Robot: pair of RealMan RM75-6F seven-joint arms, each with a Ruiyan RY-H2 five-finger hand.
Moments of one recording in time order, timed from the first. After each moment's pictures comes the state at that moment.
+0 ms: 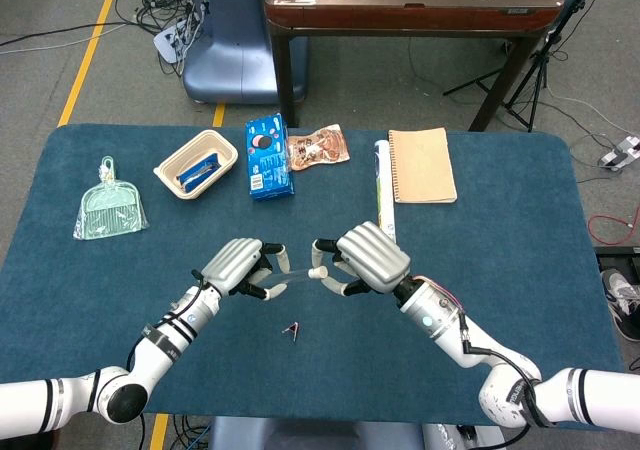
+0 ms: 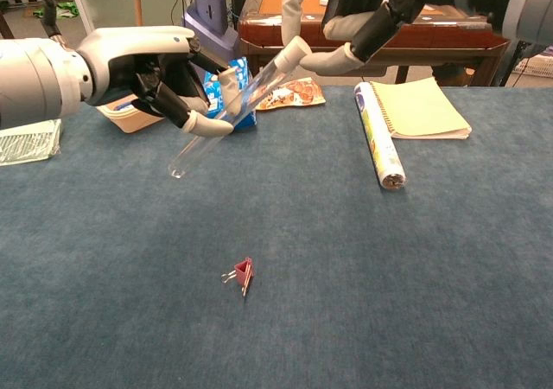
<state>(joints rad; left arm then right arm) -0.83 -1.35 -0.26 -1.85 0.98 0.89 0.04 0.81 -1.24 0.24 -1.91 -1.32 0.96 -0.04</state>
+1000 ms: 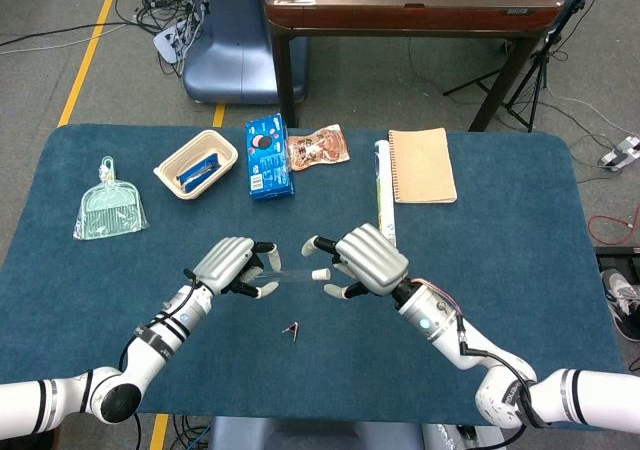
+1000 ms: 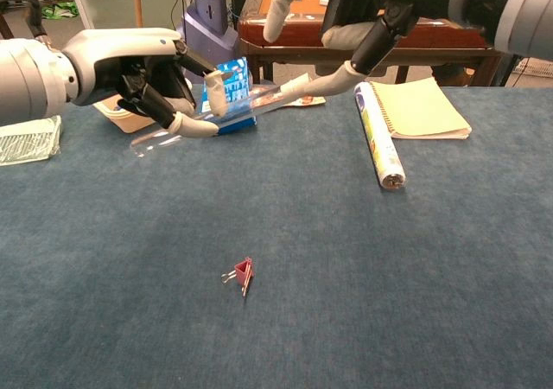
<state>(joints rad) -0.82 -1.32 -0.24 -1.85 0.98 0.90 0.04 0.80 -1.26 0.23 -1.89 -1.34 0.99 -0.07</state>
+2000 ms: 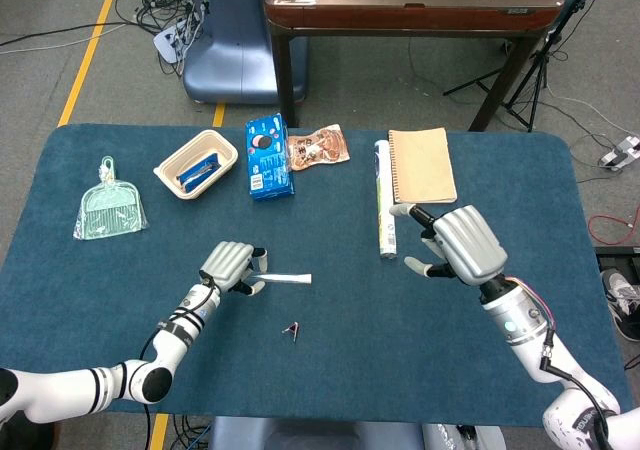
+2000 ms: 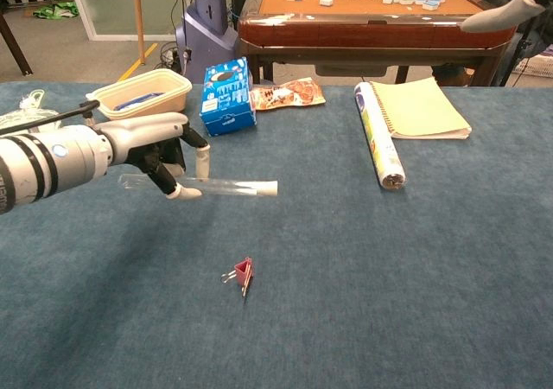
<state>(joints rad) -0.87 -1.59 -0.15 -1.46 0.88 0.90 0.28 0.58 -1.03 0.19 -1.93 -1.41 1.21 -0.03</state>
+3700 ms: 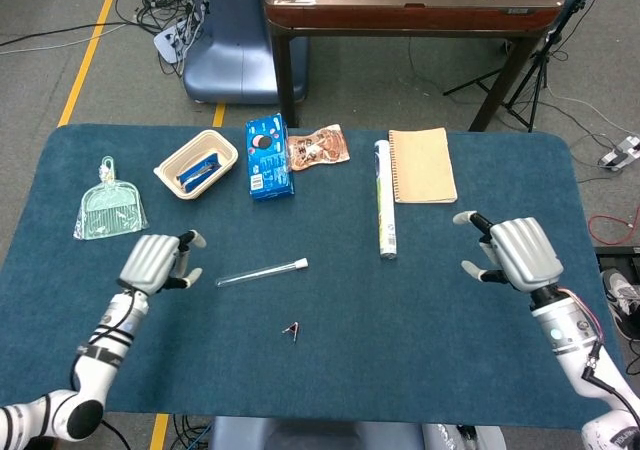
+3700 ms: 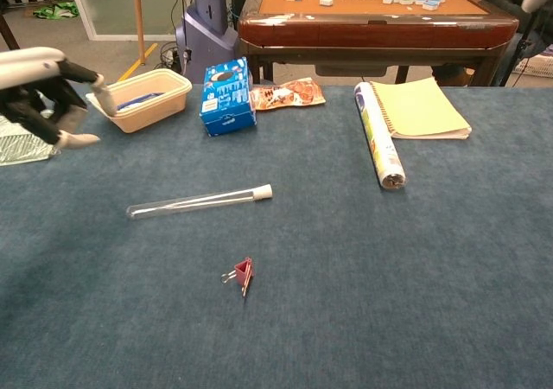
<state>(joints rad) -0.62 -1.27 -0.12 -1.72 1.09 1.16 0.21 0.45 -0.95 0.14 -1.88 -1.34 1.20 -0.07</state>
